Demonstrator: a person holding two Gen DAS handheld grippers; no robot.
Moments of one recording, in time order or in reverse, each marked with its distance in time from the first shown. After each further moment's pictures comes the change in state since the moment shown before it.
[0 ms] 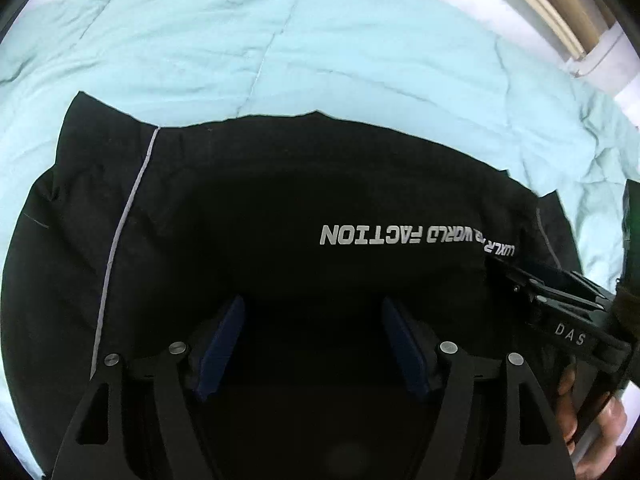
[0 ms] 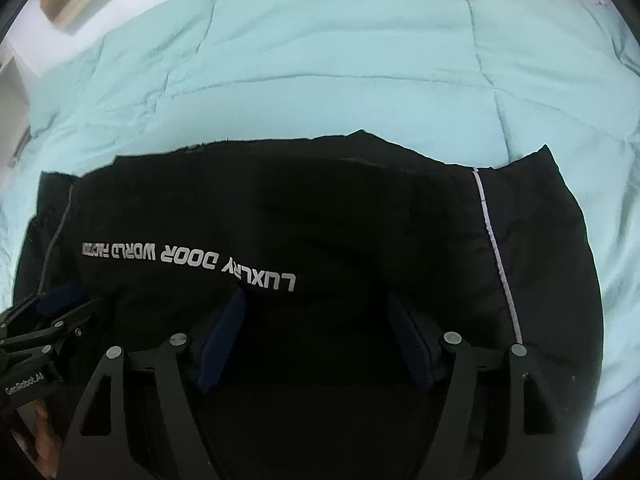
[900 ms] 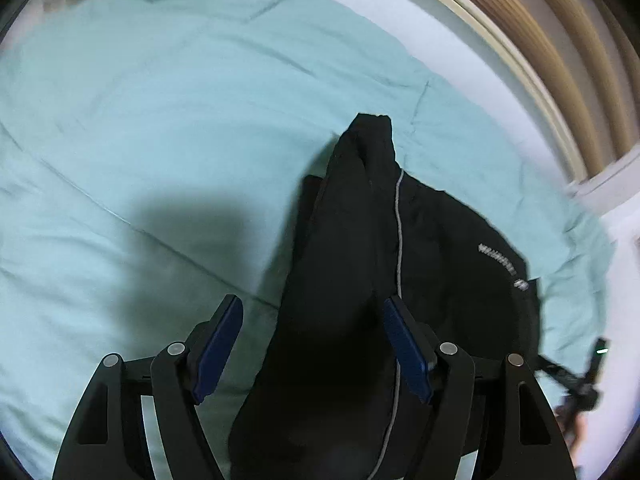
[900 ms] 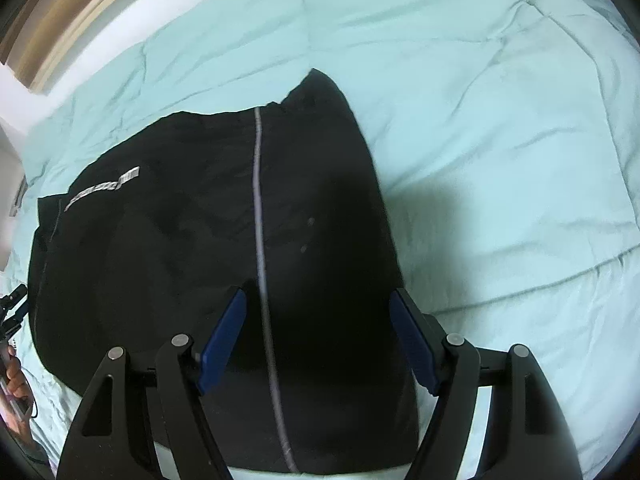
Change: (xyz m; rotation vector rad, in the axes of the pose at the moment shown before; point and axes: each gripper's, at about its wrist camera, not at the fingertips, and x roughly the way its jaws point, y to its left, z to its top) left arm -0.108 0.206 -0.075 -0.344 -0.156 -0.151; right arm -0.079 -0.130 -0.083 0.180 -0.009 -0.019
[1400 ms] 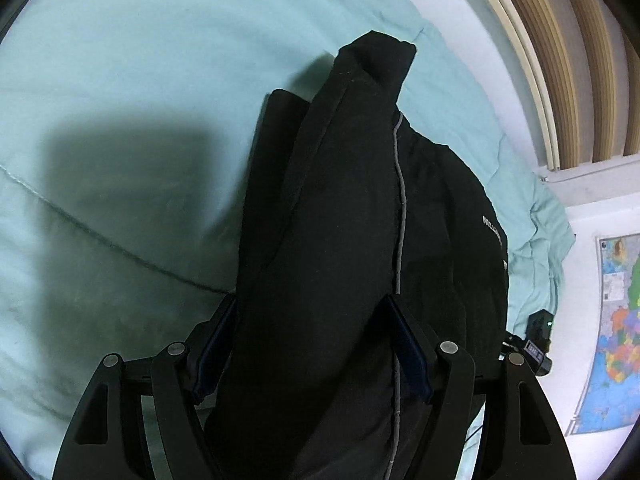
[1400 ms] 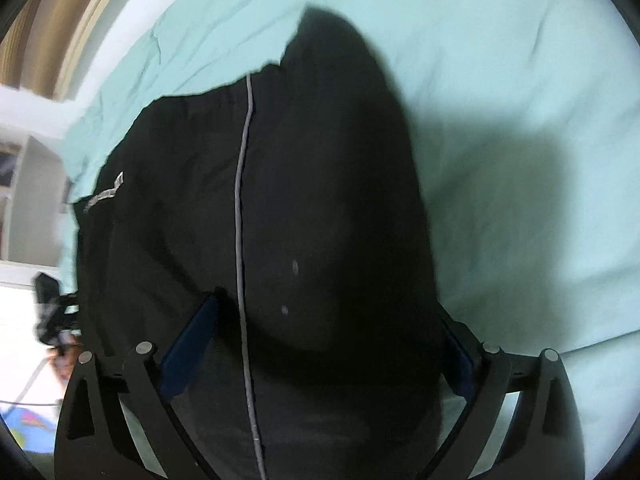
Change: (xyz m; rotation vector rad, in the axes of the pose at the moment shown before) left arm 0.078 -0.009 -0.008 -0.041 0.216 -0.169; right arm 0.067 -0.033 0.021 0.063 0.201 0.334
